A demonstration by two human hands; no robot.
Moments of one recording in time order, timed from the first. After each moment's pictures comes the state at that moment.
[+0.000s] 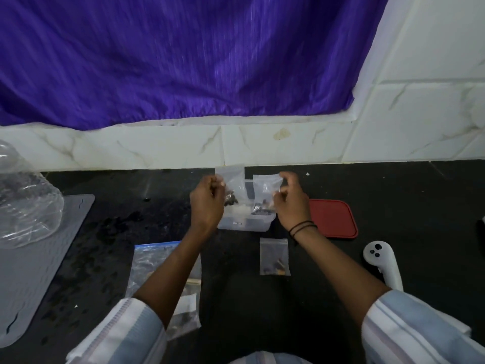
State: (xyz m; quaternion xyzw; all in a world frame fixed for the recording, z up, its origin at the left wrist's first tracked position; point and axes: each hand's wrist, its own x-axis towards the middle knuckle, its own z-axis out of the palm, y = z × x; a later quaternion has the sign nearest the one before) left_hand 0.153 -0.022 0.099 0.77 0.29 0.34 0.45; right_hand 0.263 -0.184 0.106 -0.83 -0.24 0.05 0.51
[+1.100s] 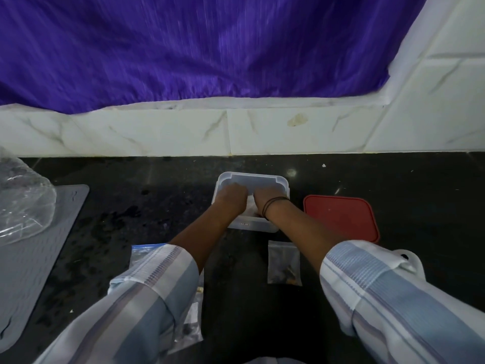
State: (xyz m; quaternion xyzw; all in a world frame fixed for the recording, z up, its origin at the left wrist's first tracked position) left_hand 0.246 0.012 0.048 0.97 0.22 -0.14 0.02; right_hand 0.309 -0.076 0.060 -0.91 -0.36 0.20 -0.03
